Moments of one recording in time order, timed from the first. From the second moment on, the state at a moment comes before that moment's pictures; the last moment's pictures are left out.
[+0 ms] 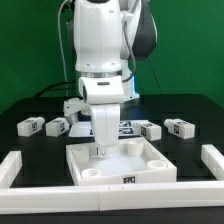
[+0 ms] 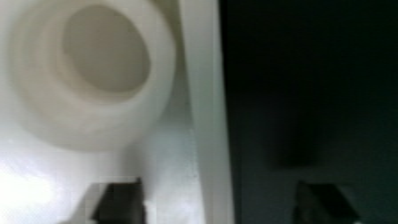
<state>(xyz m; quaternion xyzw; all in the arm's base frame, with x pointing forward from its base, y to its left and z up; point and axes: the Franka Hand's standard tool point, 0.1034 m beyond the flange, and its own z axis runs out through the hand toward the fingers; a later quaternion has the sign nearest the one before) 0.468 -0.051 0.009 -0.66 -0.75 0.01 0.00</state>
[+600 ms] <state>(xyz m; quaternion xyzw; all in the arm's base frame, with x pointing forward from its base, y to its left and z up) 0.469 -0.051 0.009 -0.66 -0.75 0.01 0.00</state>
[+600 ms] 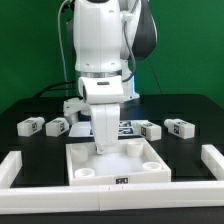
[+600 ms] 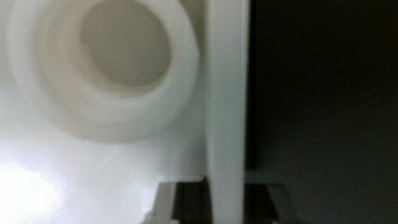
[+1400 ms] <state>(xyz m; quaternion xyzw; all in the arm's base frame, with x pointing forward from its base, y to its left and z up) 0.494 0.029 0.009 -0.72 -0.70 0.01 0.01</state>
